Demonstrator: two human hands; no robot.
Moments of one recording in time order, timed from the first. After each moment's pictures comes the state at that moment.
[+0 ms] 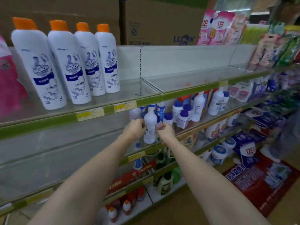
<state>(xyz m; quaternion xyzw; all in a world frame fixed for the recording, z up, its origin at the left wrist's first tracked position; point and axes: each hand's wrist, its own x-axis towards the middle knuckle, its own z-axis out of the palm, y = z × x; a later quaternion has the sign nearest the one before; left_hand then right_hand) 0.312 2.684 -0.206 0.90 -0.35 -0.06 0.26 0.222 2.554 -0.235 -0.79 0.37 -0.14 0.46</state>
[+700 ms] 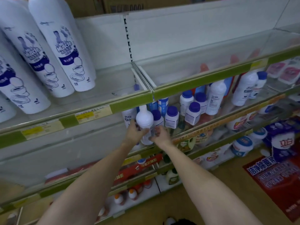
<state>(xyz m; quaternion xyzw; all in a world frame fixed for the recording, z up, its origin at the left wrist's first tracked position) 0.373 2.580 -0.306 0.84 -0.12 -0.17 0.50 0.297 2.455 -0.332 -0.78 0.27 0.00 0.56</state>
